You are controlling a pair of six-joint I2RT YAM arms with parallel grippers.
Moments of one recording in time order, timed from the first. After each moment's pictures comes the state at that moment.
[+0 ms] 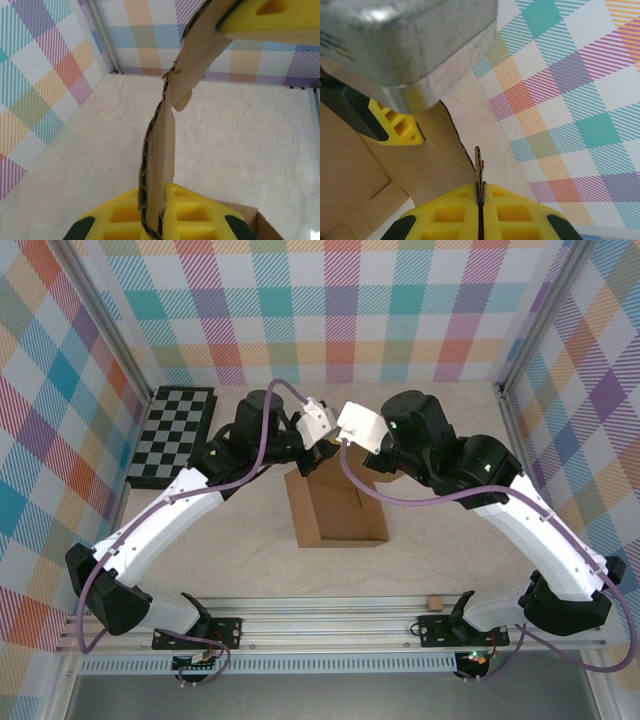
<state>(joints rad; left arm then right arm) -0.69 1.39 1.45 -0.44 0.39 0.37 0.94 1.35 1.84 -1.05 0.42 -0.60</state>
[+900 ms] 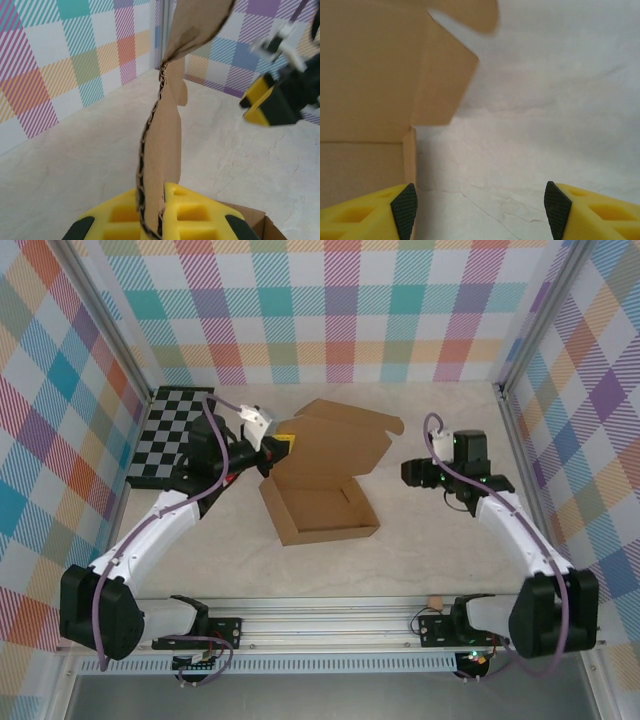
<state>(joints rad) -0.32 1.25 0.96 0.05 0.62 0.11 0.11 1.23 0.82 -0.33 -0.35 0.06</state>
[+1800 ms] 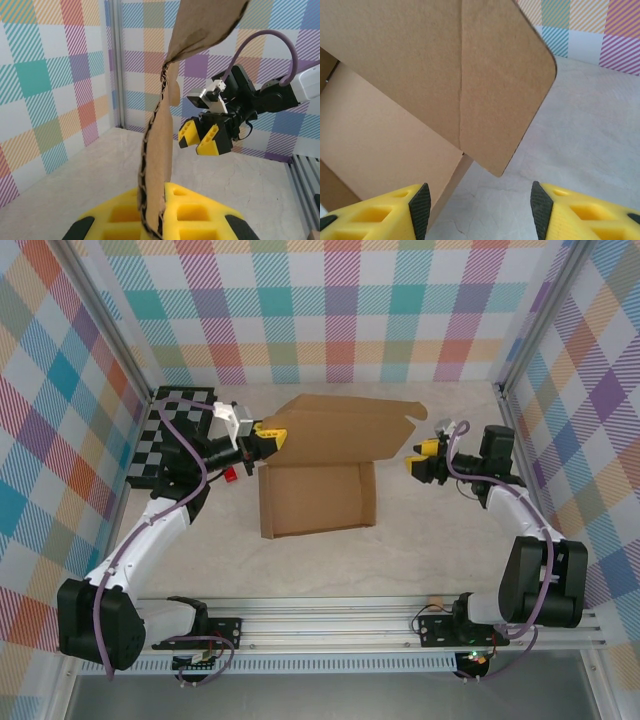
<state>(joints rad) -0.22 1.19 0.90 0.37 0.94 -0.05 -0.11 1.37 0.83 -0.03 -1.08 -0.29</state>
